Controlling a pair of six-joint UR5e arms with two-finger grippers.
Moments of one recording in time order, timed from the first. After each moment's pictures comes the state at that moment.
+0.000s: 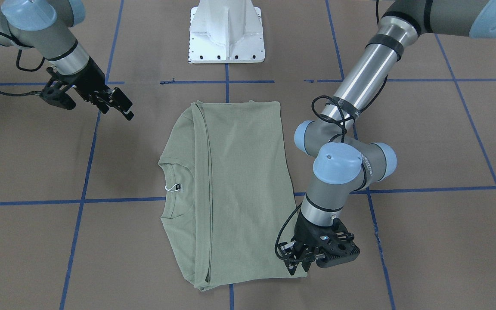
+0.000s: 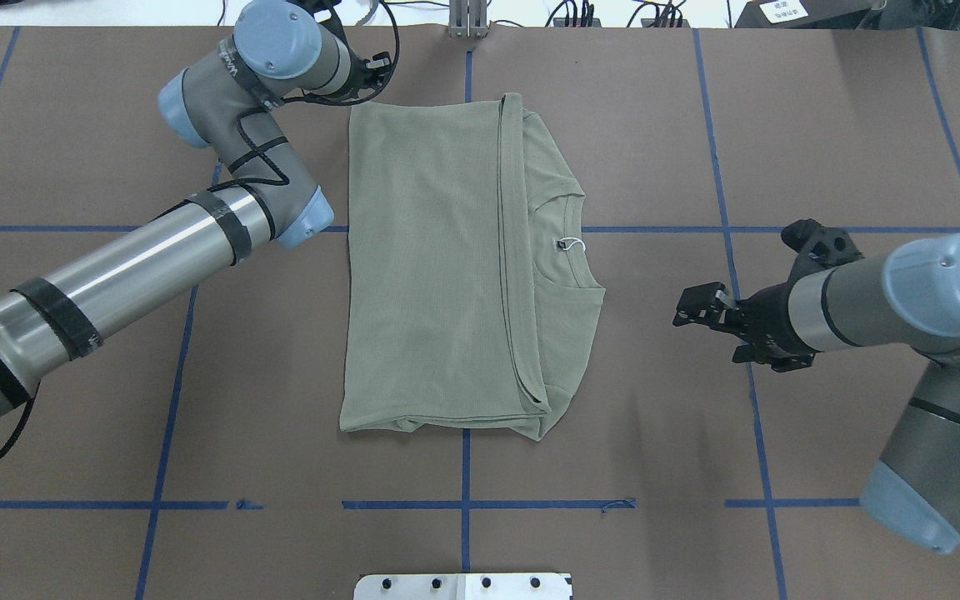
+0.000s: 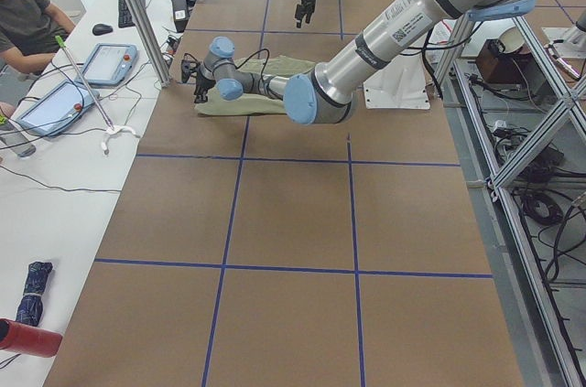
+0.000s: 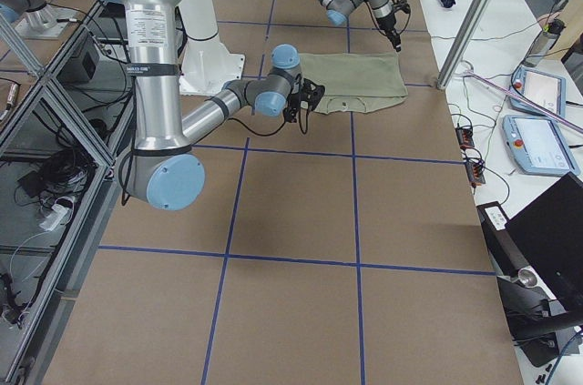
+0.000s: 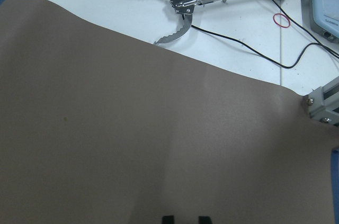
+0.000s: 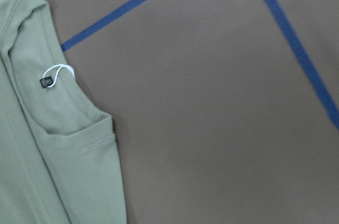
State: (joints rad) left arm -0.83 -2.51 -0.85 -2.42 -1.77 -1.33; right arm 0.60 -1.43 1.97 -1.16 1.94 1.65
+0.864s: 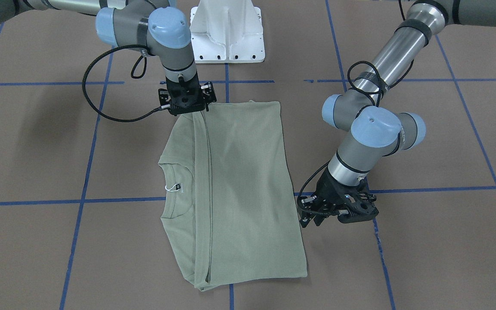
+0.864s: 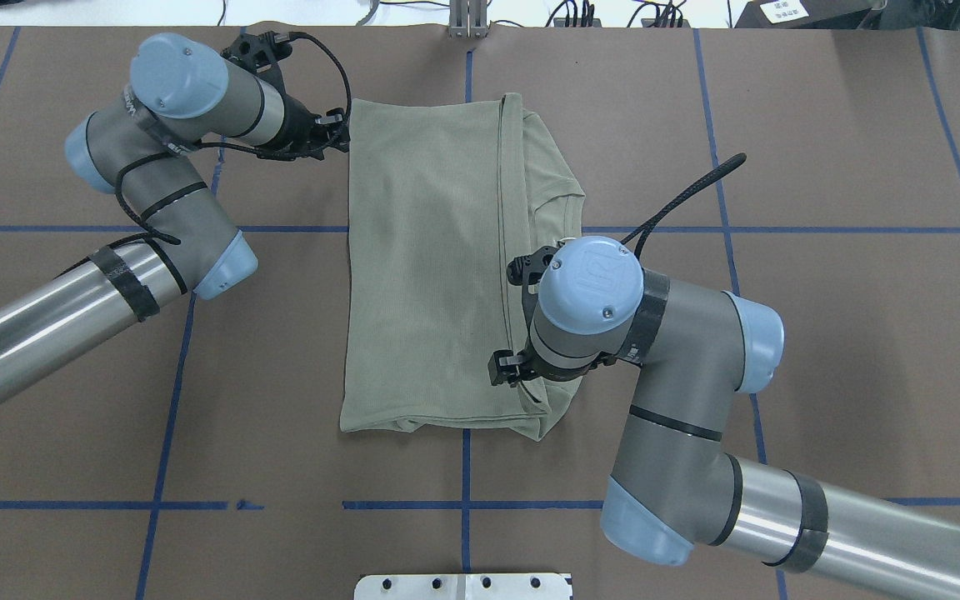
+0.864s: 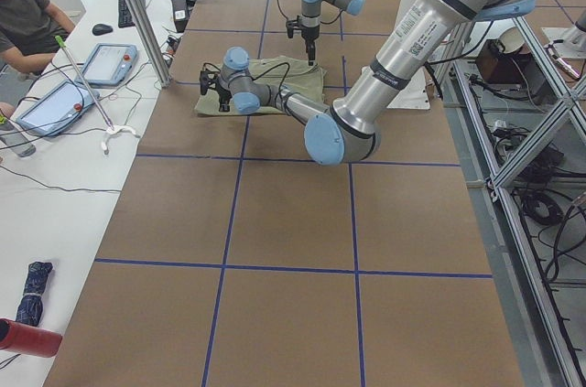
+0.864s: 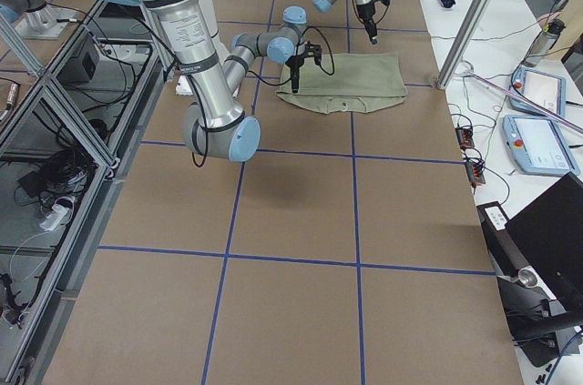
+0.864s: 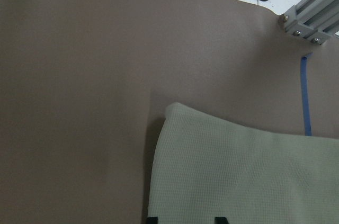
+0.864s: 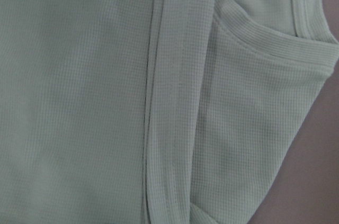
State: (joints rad) left arm -0.83 -2.28 -1.15 -2.36 -1.92 -1.32; right arm 0.43 -0.98 1.77 -1.65 1.86 1.04
